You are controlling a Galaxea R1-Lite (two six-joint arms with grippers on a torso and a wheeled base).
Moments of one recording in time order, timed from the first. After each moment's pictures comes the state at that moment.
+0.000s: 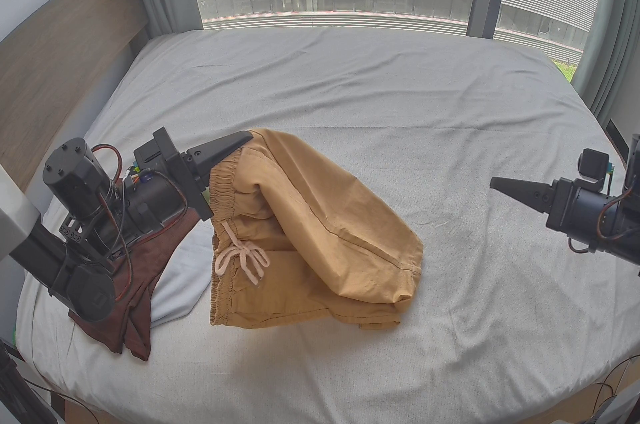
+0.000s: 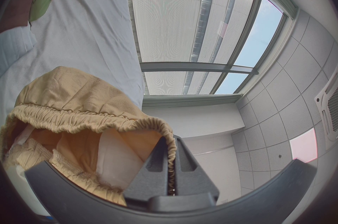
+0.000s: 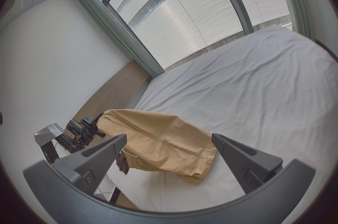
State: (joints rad) left arm -0.29 1.88 -0.63 -1.55 -0.65 -1.50; right arm 0.25 1.43 -0.55 -0.66 0.37 0.44
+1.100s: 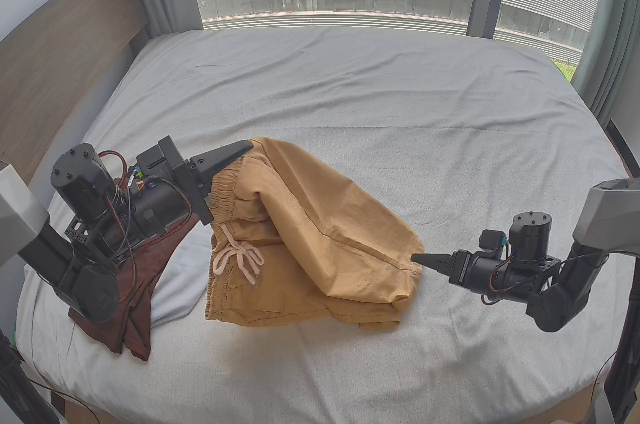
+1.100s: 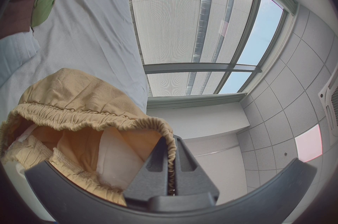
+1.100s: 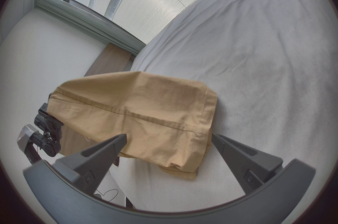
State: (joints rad) left arm -0.28 1.91 -0.63 -1.55 -0.64 -1.44; right arm 0.28 2.17 -0.51 -1.23 0.43 0.61
